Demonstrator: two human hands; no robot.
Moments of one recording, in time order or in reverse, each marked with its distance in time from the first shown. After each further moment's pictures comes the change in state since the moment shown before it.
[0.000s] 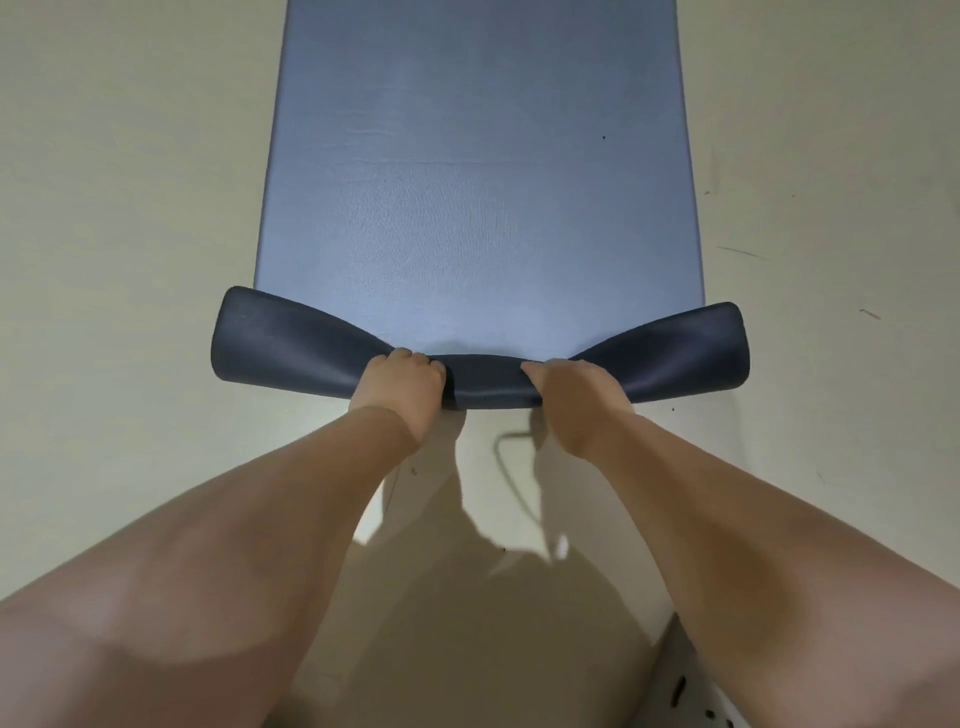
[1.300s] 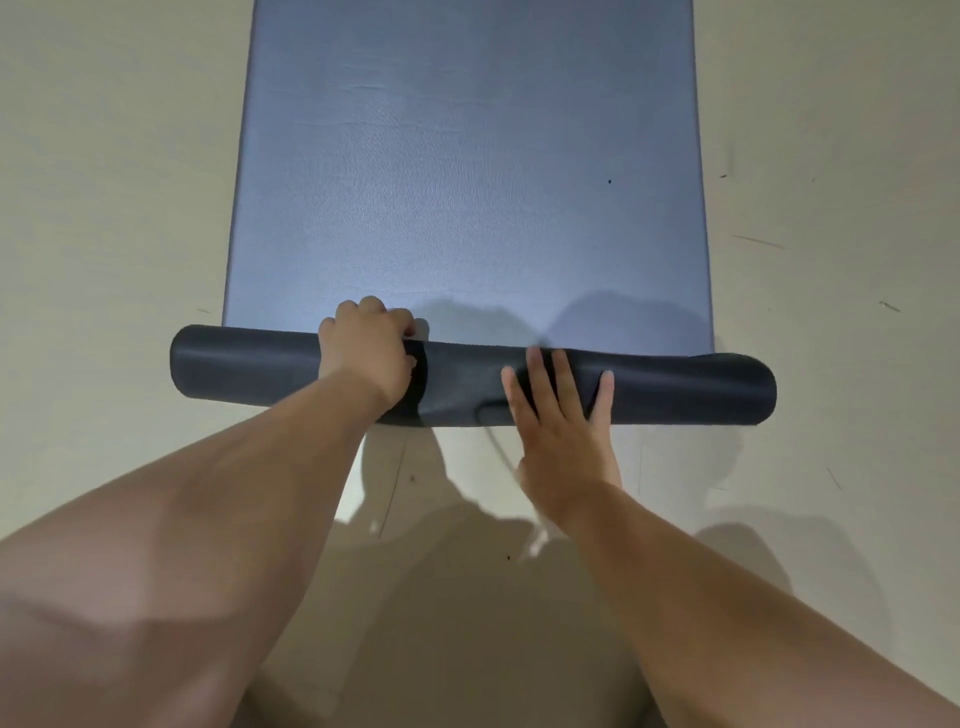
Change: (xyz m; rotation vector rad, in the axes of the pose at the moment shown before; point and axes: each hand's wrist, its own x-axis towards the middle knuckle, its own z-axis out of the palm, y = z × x) left_hand 0.040 -0.044 0.004 -0.353 0.147 -0.242; right_hand -0.022 -0.041 0.053 -0.114 0.090 0.102
